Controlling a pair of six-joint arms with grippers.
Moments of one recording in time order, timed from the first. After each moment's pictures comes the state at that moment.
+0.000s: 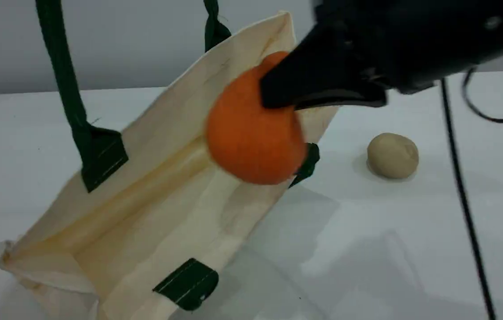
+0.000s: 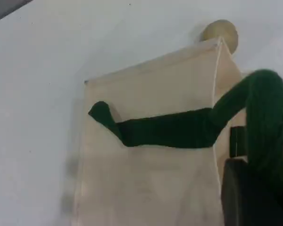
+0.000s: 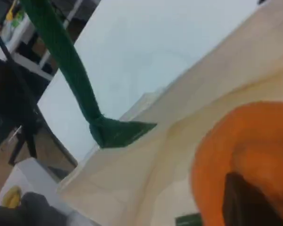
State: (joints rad) left arm -0.39 1.56 -1.62 -0.30 1.11 0.30; right arm 0.51 1.53 -0.71 1.74 0.63 -1.42
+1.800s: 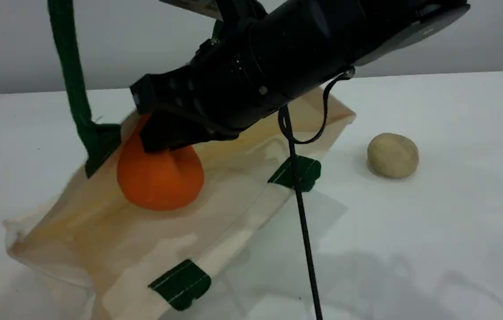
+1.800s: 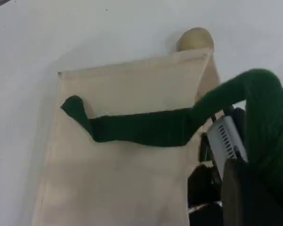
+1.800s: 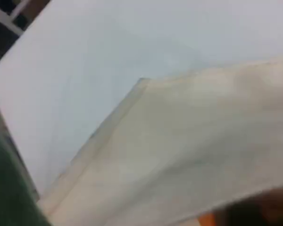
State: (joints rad) left arm -0.39 1.56 -1.62 -0.37 1.10 0.31; right arm 0.69 1.96 -1.11 1.75 0.47 -1.51
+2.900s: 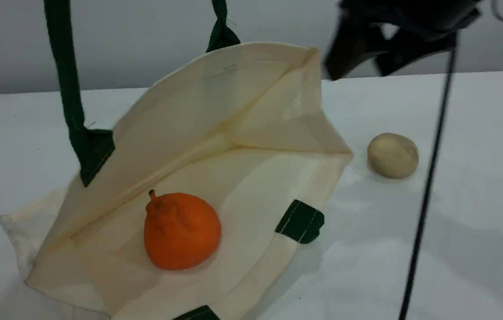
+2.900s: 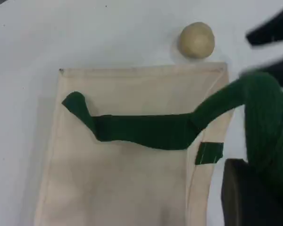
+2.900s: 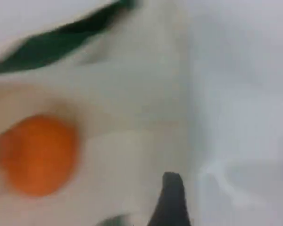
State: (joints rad) left arm -0.39 1.56 -1.62 -0.36 1.11 0.33; right arm 0.31 1.72 -1.07 0.64 0.47 -0.57
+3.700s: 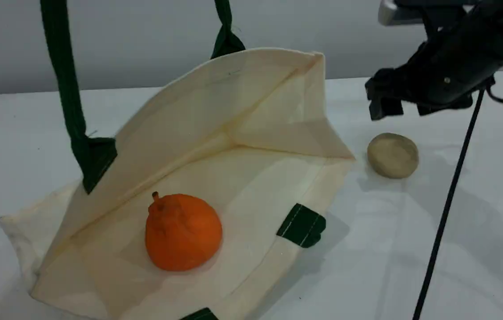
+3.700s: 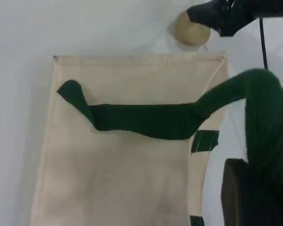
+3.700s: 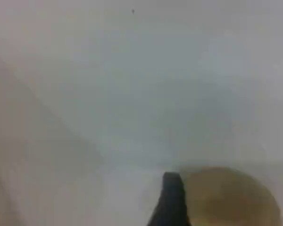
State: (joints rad) left arm -0.39 1.56 -1.62 -0.36 1.15 0.33; right arm 0.26 2.06 -1.07 0.66 0.00 -0.55
